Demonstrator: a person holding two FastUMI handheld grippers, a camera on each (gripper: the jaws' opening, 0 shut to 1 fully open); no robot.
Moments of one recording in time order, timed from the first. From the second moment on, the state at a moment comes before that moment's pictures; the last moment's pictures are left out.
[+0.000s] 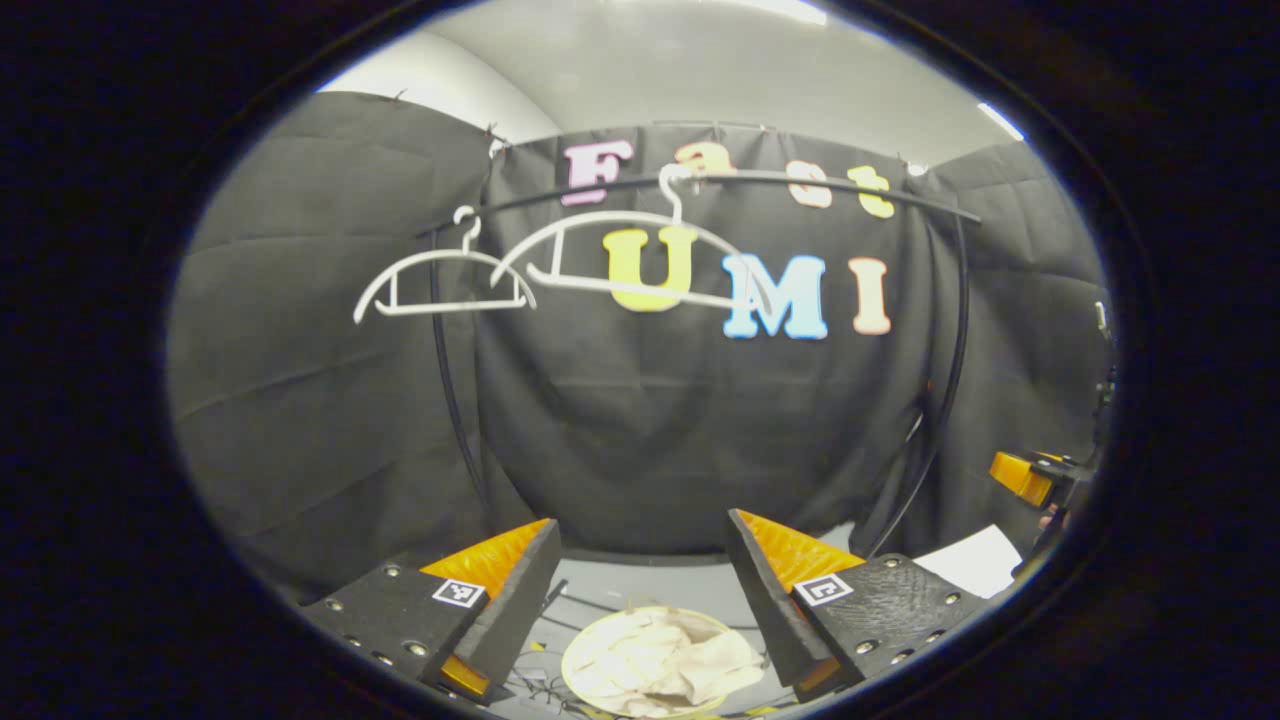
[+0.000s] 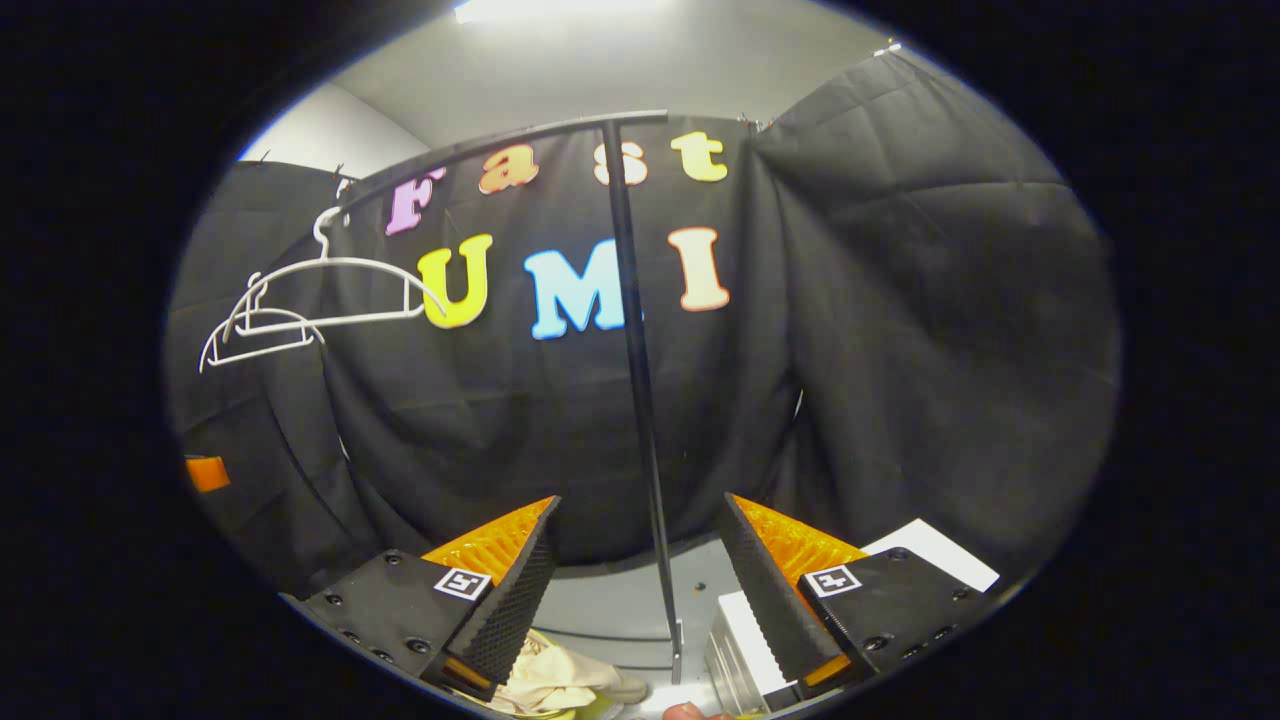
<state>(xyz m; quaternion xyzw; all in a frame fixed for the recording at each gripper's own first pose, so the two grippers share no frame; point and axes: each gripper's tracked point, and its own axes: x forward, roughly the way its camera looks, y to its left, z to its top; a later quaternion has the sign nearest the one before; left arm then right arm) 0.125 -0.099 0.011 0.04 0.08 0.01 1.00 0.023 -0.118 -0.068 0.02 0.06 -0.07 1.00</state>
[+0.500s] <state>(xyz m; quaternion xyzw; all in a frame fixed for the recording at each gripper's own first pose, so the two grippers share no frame) 0.117 -0.137 0.169 0.00 -0.09 -0.02 1.00 0.004 -0.132 0.049 0.04 -0.10 -0.10 0.99</state>
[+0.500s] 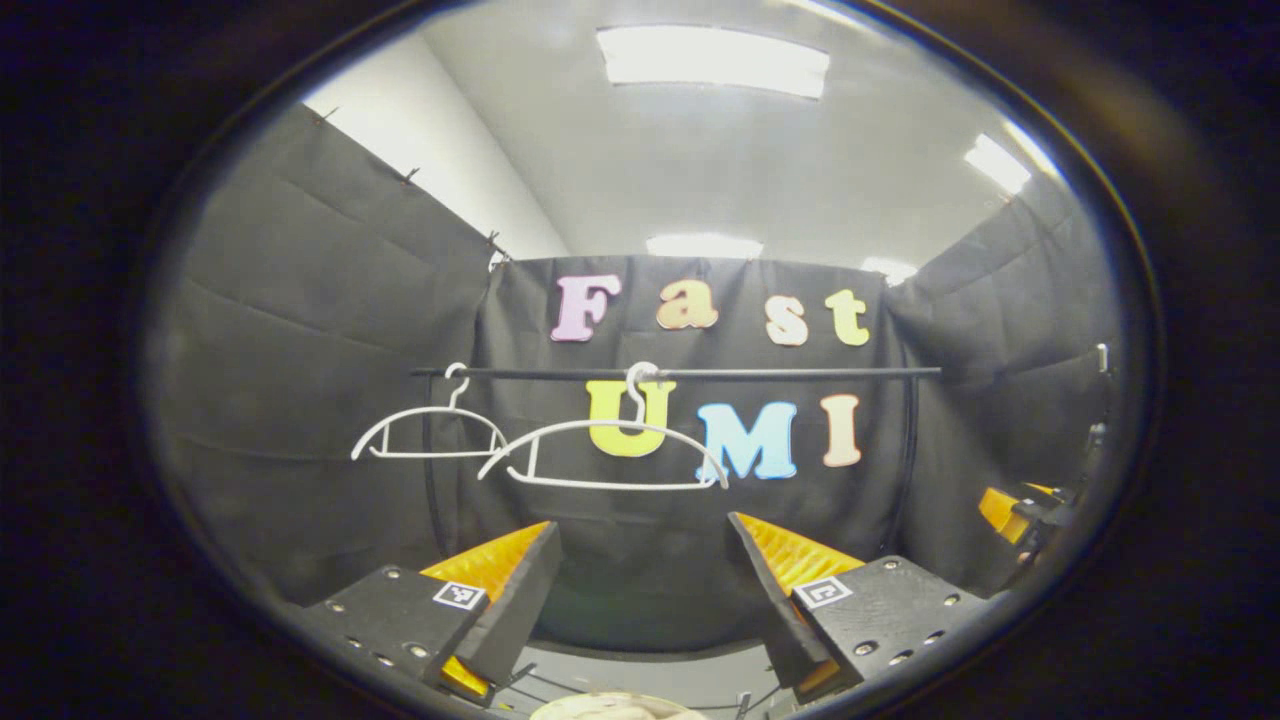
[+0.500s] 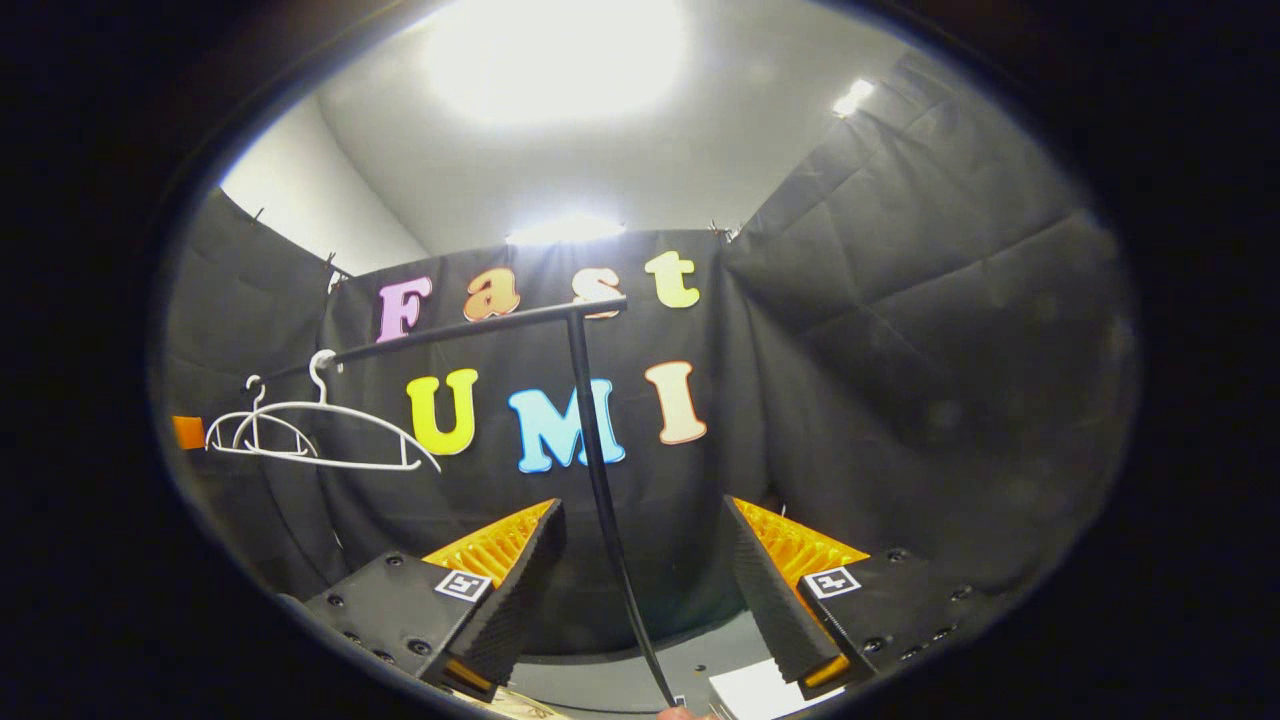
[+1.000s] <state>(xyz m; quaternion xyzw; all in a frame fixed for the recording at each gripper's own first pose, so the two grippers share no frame) 0.124 -0.096 0.118 0.01 -0.04 -0.01 1.00 0.001 -0.085 0.005 0.01 -0.03 -0.10 0.99</state>
